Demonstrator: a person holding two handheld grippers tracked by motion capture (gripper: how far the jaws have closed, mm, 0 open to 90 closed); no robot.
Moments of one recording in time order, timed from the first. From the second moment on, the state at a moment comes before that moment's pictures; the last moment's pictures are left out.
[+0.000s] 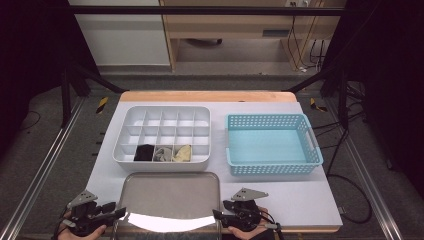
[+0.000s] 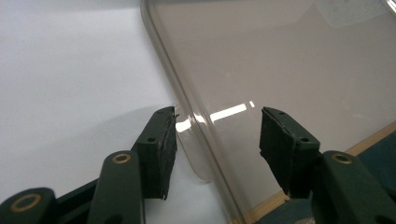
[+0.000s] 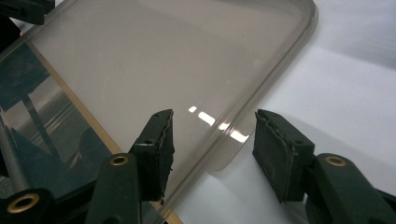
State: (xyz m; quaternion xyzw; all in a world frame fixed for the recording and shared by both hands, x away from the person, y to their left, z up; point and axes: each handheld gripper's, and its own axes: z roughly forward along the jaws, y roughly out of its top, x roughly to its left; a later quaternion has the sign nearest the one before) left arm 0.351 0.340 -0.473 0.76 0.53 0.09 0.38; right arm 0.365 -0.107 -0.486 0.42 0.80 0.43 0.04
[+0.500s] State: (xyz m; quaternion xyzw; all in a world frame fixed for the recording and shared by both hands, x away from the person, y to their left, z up) left arm 0.349 0.339 -0.471 0.76 0.54 0.09 0.36; right arm 0.367 -0.107 -0.485 0.44 0.79 0.43 0.02
